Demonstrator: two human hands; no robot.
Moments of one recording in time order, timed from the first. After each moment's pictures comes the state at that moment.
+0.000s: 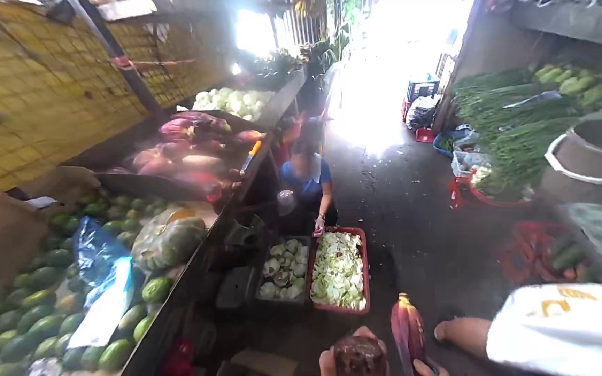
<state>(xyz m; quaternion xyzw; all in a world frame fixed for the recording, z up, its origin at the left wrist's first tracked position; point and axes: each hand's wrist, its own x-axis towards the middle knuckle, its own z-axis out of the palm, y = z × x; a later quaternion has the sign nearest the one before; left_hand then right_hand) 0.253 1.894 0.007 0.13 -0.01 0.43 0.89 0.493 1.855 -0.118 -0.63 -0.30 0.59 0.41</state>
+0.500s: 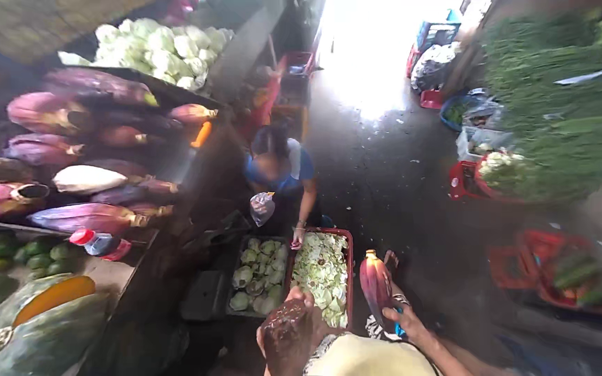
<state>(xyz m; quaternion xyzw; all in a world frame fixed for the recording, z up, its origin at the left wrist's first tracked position) 0.257 2.230 -0.010 0.10 0.01 0.59 0.80 0.562 2.214 -0.173 -0.59 -0.31 0.66 0.35</state>
